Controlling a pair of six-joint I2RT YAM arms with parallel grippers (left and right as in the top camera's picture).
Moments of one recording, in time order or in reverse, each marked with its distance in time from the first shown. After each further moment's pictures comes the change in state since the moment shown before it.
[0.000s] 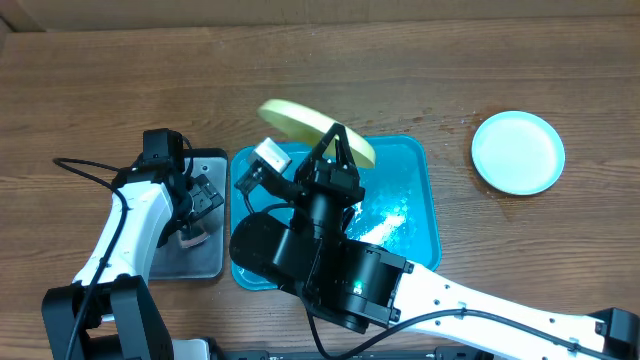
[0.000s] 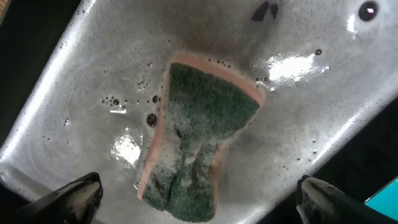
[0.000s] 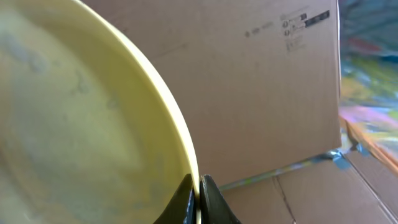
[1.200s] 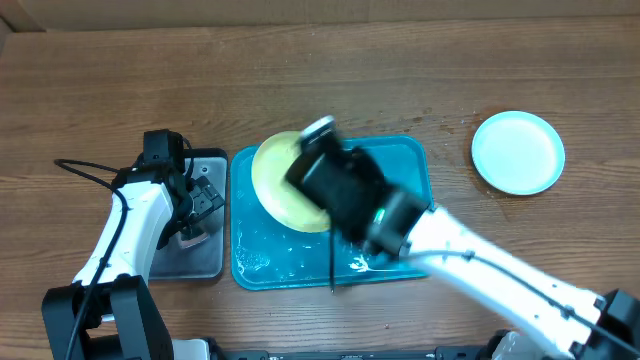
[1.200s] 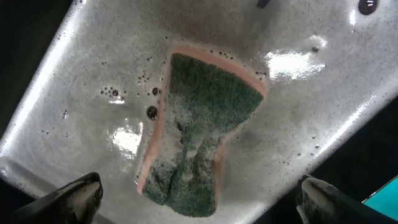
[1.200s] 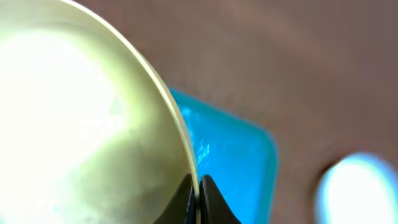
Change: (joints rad) left arm 0.000 0.000 -0.002 -0.013 0.008 0.000; right arm -0.317 0.028 -0.033 -0.455 -0.923 0.886
